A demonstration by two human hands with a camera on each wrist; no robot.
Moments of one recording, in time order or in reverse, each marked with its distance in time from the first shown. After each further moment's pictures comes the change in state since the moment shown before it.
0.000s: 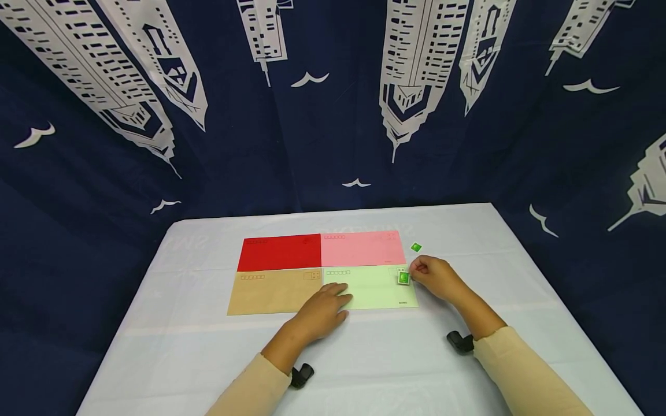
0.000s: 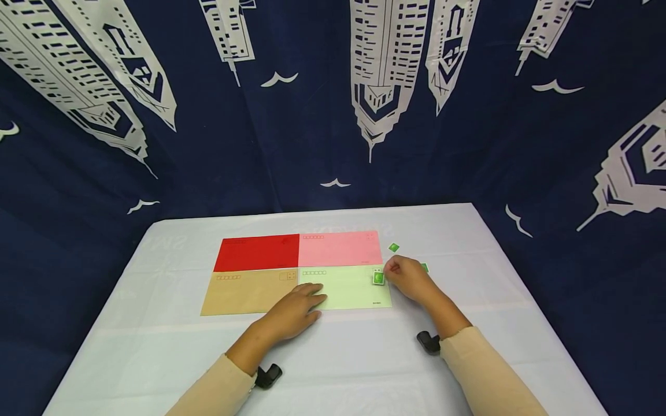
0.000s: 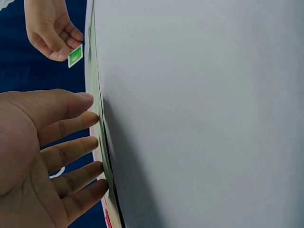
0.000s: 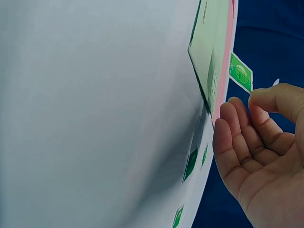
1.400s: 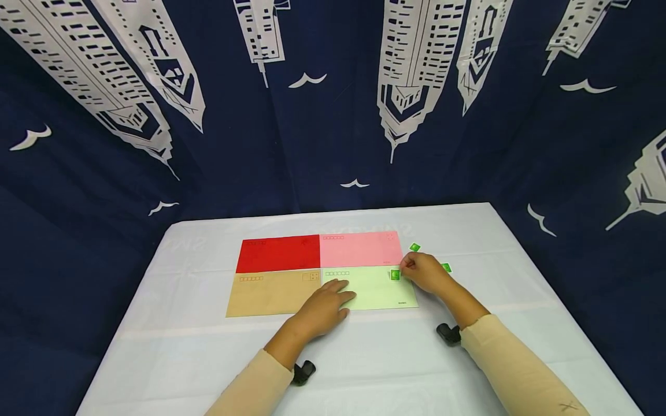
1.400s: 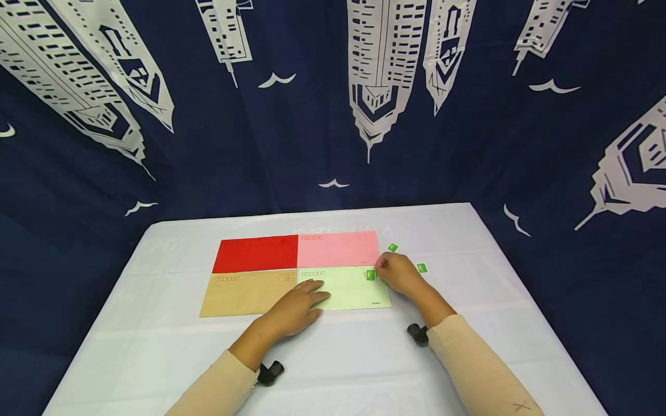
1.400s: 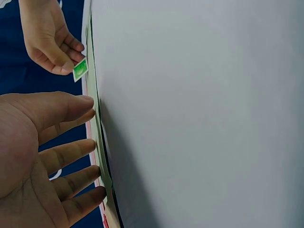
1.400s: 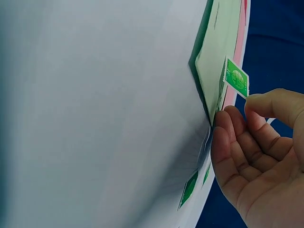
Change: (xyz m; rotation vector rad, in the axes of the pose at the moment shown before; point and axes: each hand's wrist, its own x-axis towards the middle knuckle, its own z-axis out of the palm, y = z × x) left_hand 0.010 -0.001 0.002 -0.044 -0.006 0.004; right_hand 0.019 -0.009 0.009 -0.052 -0.020 -0.004
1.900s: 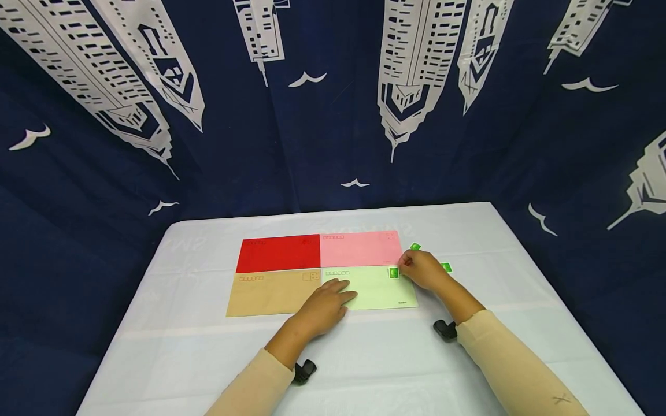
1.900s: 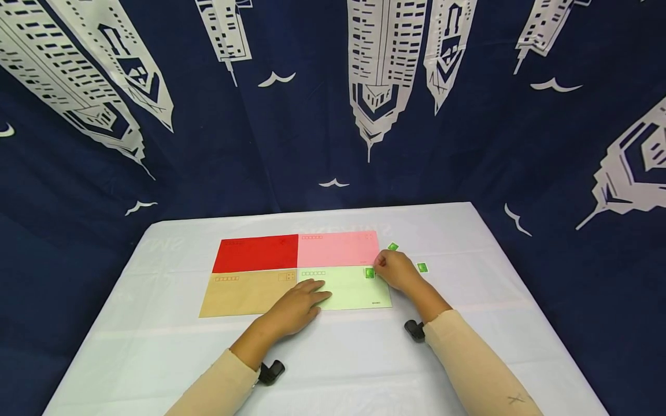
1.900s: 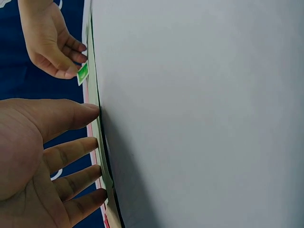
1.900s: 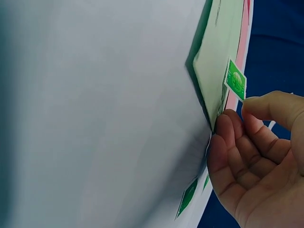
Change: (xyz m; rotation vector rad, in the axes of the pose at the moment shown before) left_hand -0.001 0.002 -0.003 0.038 0.016 0.030; right_hand 0.009 0.000 0.003 -0.044 -0.002 0.010
